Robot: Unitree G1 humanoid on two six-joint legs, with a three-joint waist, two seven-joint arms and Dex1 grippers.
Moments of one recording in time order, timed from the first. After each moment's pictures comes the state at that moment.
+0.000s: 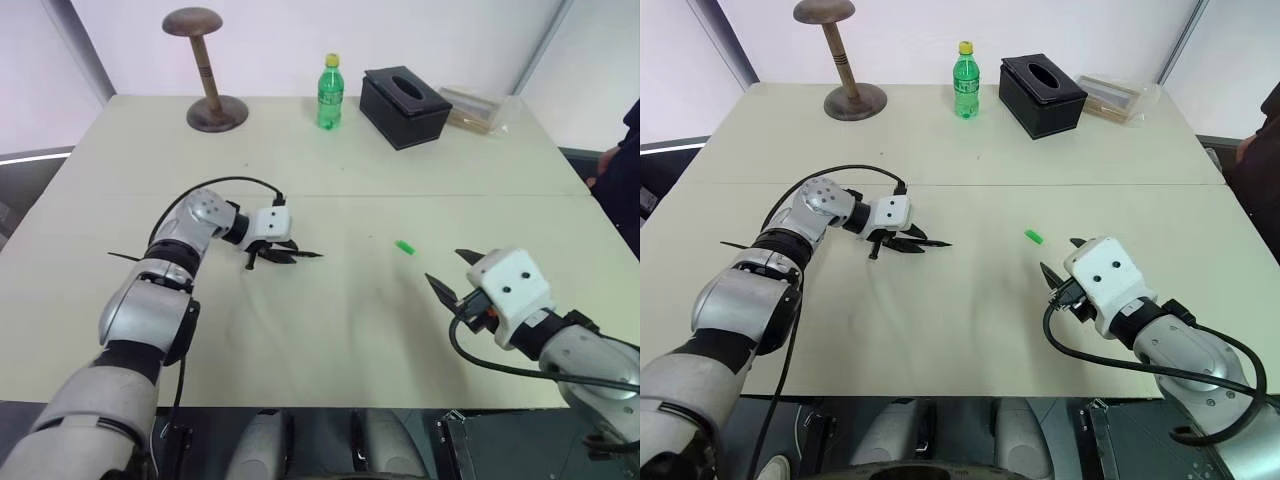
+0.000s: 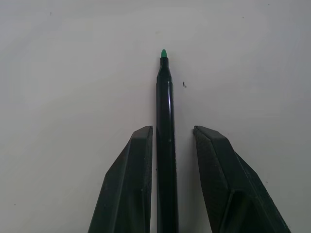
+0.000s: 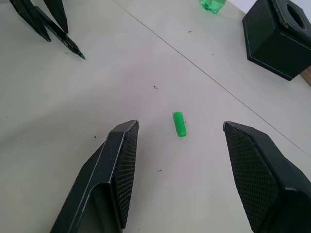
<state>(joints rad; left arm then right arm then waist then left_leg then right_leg) -1.13 0.39 -0.25 1.27 0.28 -0.49 -1.33 0.16 -0.81 -0.22 -1.02 0.44 0.86 0.22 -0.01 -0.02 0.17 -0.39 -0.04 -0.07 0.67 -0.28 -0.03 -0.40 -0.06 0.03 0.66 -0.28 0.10</state>
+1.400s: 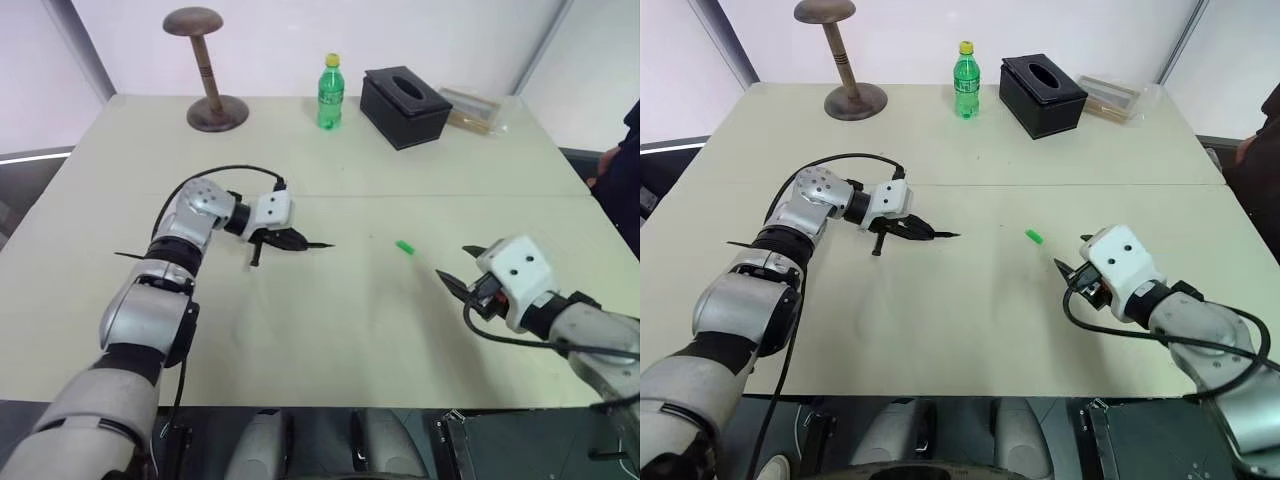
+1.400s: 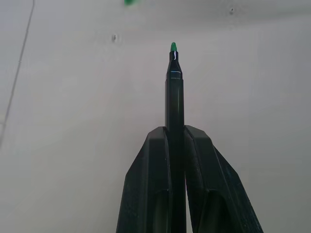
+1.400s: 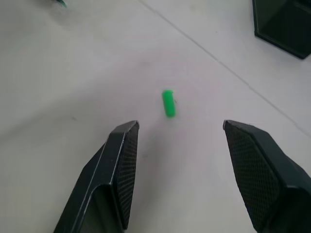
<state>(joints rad) -1.09 0.39 -0.19 1.07 0.14 -0.41 -1.43 0.04 -0.85 -0.20 -0.64 0.36 0.67 0.47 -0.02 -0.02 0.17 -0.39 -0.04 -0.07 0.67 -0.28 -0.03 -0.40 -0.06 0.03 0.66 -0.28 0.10</state>
